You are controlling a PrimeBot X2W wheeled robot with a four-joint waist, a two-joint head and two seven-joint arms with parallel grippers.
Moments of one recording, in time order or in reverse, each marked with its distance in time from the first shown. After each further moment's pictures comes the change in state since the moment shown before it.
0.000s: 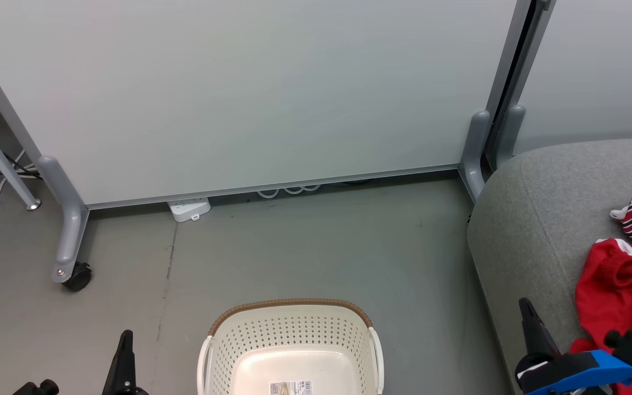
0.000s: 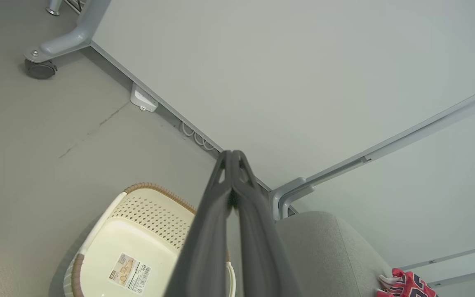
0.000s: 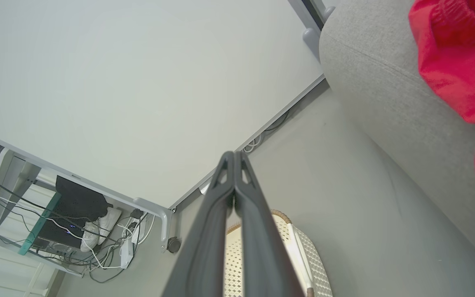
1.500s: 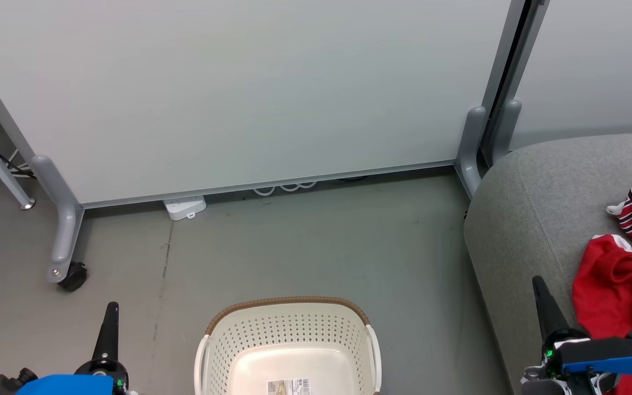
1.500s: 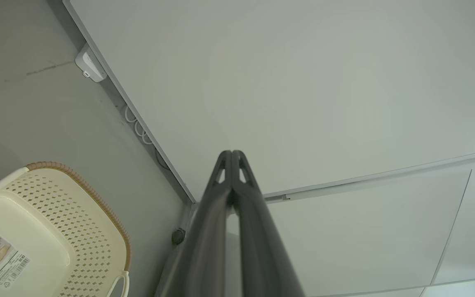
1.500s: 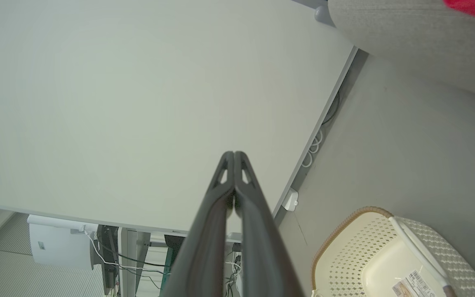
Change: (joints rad) left arm -0.049 -0.014 0.065 -0.064 -0.417 0.000 0.124; right arm -0.048 0.000 -0.032 -0.021 0.528 0.000 0.056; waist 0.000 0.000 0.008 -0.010
